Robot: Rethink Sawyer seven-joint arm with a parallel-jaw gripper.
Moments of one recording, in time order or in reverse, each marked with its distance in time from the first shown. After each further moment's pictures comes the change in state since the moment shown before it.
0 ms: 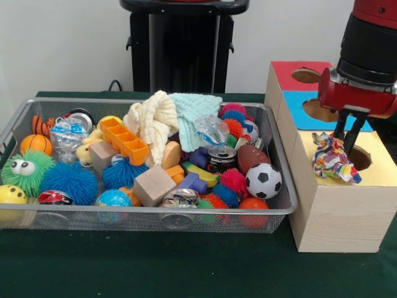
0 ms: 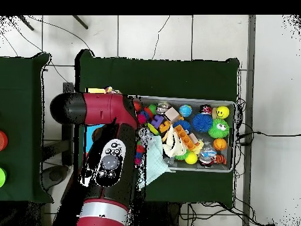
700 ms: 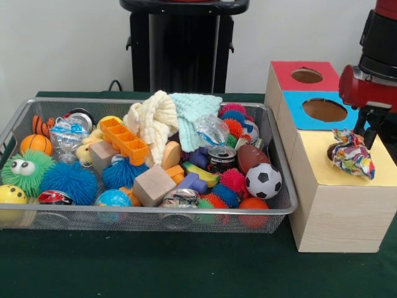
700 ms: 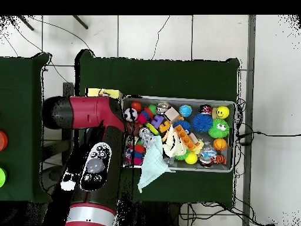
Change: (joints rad) arm 0.046 0.000 -0.004 0.001 0.000 -0.014 0.000
